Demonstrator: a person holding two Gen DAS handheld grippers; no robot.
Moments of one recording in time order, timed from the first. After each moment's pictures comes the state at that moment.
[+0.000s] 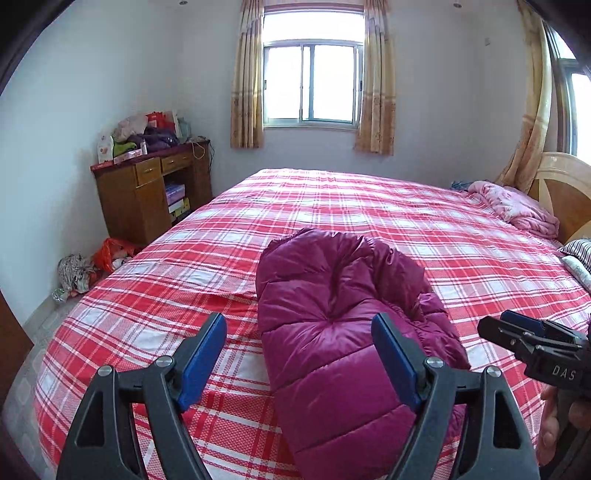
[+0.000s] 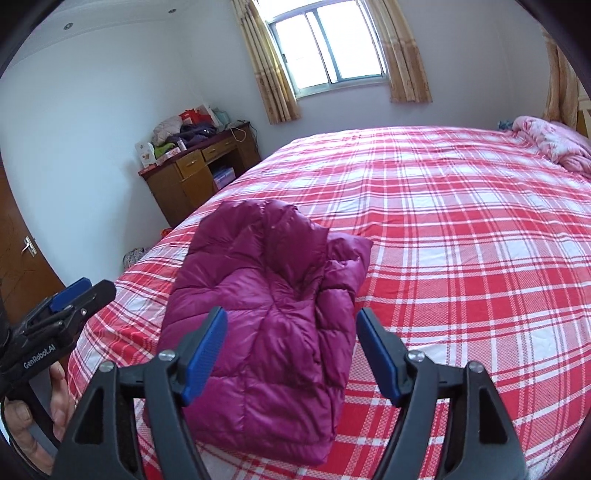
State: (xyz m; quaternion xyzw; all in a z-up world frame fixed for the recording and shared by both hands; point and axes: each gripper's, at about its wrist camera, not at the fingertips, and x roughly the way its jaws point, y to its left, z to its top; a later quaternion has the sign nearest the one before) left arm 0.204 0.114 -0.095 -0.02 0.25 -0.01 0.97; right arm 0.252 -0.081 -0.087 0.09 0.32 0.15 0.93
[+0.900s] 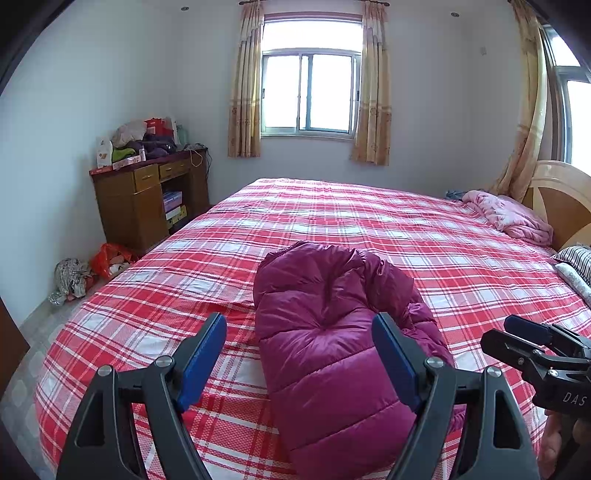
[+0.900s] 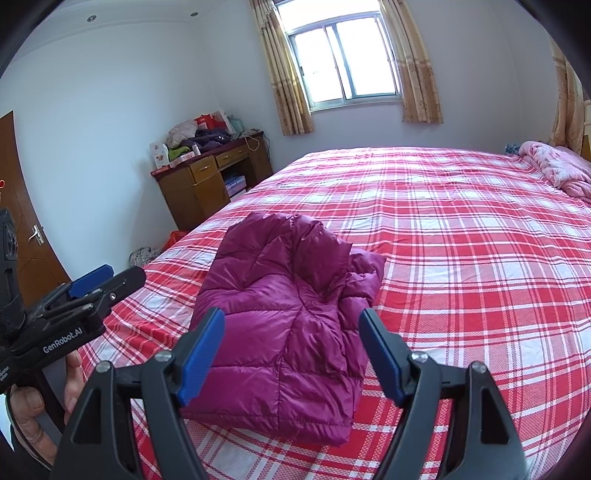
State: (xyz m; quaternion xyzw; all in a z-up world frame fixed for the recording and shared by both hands) left arm 0.194 0.113 -0.086 -0.03 0.24 -0.01 0.97; right arm 0.227 -0.066 -0.066 0.07 0.30 0.15 0.94
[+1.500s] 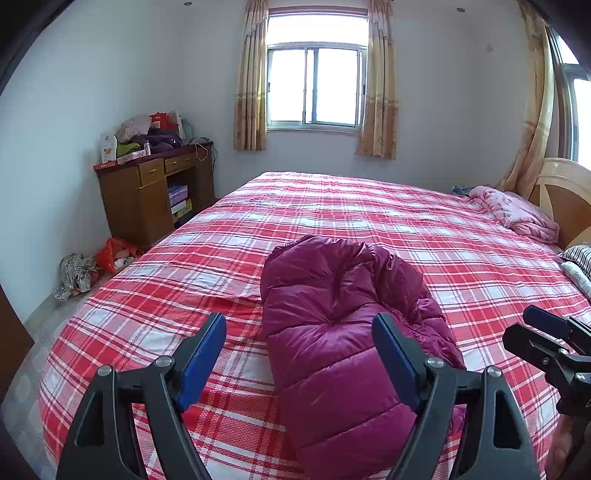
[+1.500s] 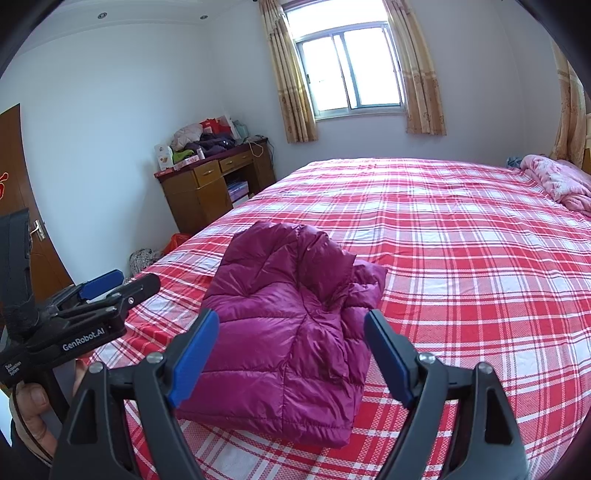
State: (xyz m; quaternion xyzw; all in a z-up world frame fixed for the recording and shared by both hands) left arm 0.197 0.115 -0.089 -0.03 0.25 0.00 0.97; right arm 0.221 -0.061 -0.058 0.05 0.28 0.16 0.95
